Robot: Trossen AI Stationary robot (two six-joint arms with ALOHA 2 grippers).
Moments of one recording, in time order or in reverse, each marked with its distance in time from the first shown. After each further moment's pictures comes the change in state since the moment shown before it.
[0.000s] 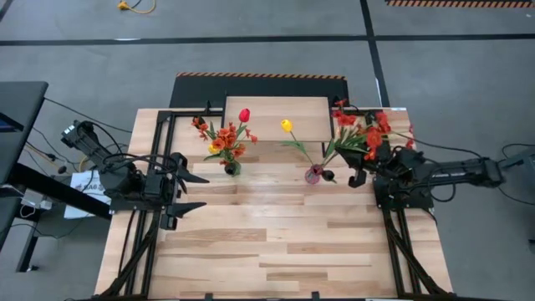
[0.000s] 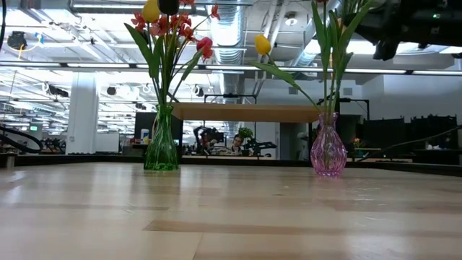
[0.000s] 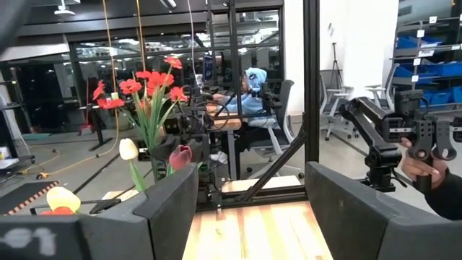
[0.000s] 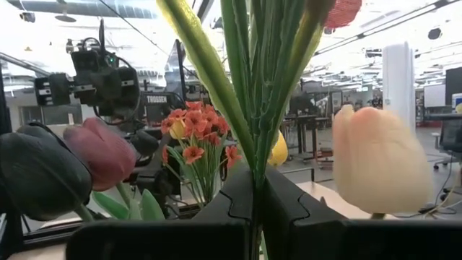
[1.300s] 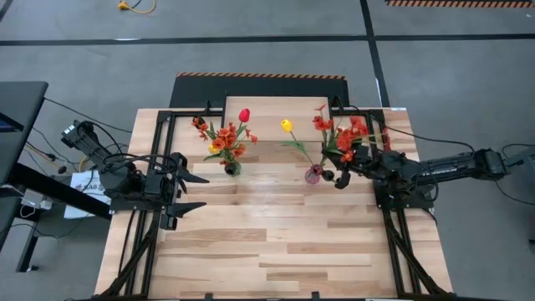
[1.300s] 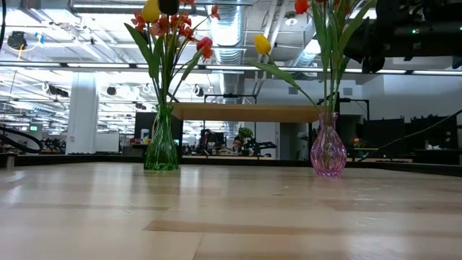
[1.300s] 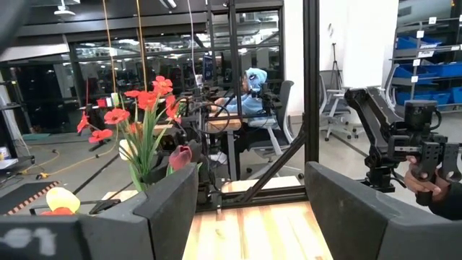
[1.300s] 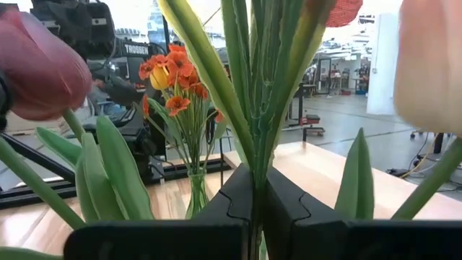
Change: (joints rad) left arm 0.000 0.000 0.000 0.002 0.001 0.000; right arm 0.000 0.279 0.002 0.131 0.050 0.006
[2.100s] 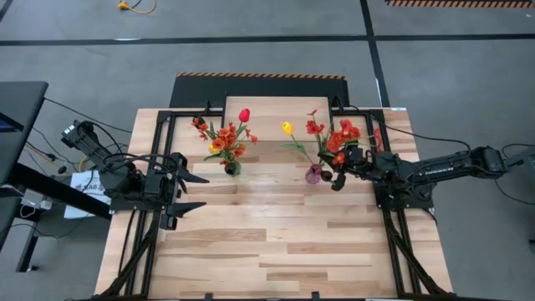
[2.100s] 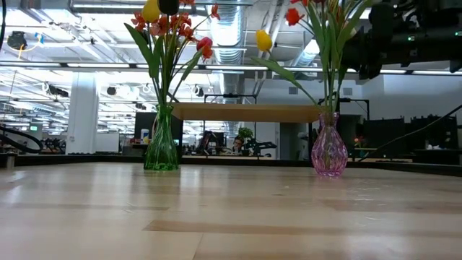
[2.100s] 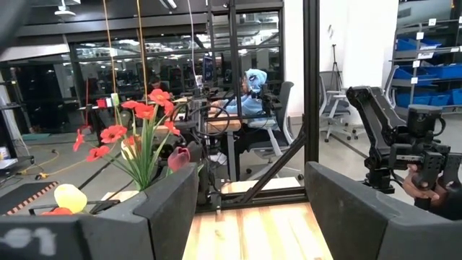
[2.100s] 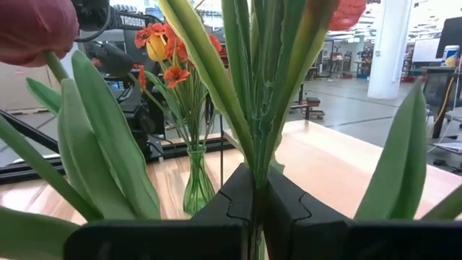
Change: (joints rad) left arm 0.000 0.000 0.000 0.003 0.000 -0.002; right arm 0.000 0.074 0.000 -0.001 0.000 0.012
